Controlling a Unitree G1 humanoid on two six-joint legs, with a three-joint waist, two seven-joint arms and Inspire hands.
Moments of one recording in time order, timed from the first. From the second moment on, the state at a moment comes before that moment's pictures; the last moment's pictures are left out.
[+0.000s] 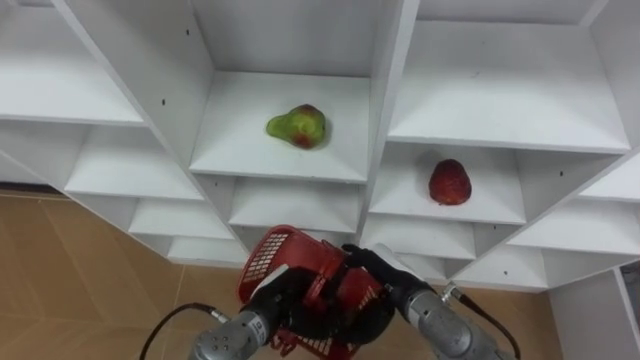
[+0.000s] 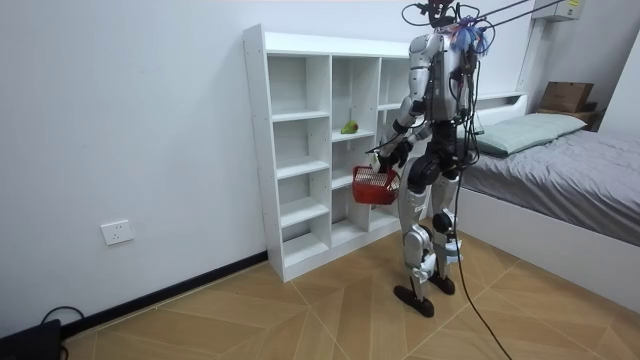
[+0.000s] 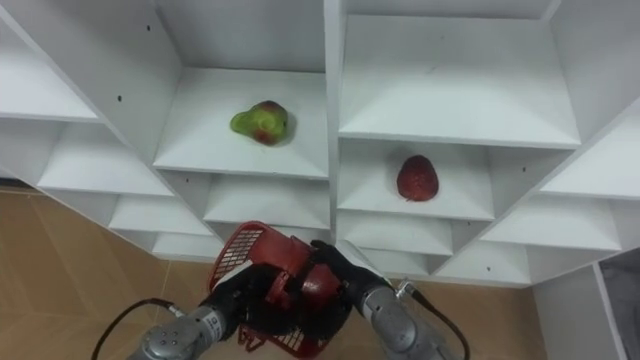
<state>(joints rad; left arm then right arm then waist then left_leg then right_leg) -0.08 0.14 -0.40 0.75 -0.05 -0.10 -0.21 -0.10 -0.22 0.49 0.63 -0.31 -0.10 0.07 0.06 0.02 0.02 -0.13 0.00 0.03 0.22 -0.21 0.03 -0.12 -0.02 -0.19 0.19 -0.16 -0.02</state>
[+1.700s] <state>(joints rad) 0.07 0.17 -0.20 0.84 -0.13 -0.09 -0.14 -0.06 -0.27 0.43 -0.14 -0.36 -0.06 0.20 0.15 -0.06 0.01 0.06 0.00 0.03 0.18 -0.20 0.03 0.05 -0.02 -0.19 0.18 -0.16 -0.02</state>
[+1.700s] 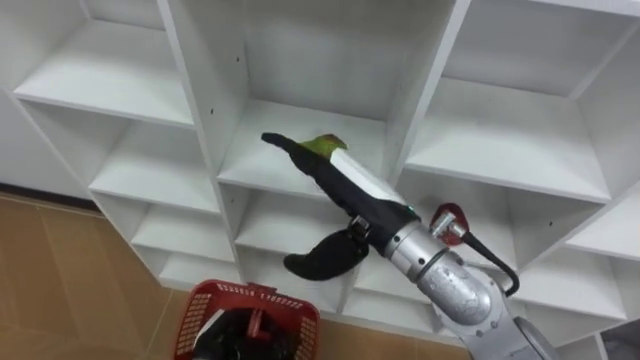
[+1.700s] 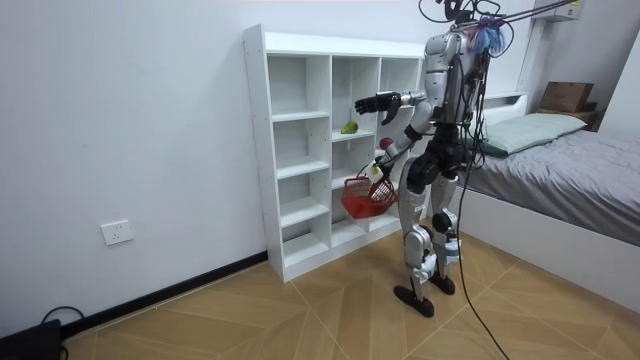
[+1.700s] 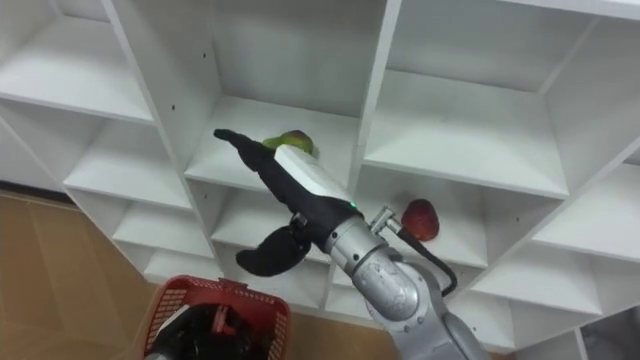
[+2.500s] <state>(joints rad) 0.14 0.18 -0.15 0.78 -0.13 -0.07 -0.17 -0.19 -0.31 0.27 0.00 -0.35 -0.08 0.07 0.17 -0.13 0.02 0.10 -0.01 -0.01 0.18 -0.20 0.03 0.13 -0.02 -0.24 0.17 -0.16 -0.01</state>
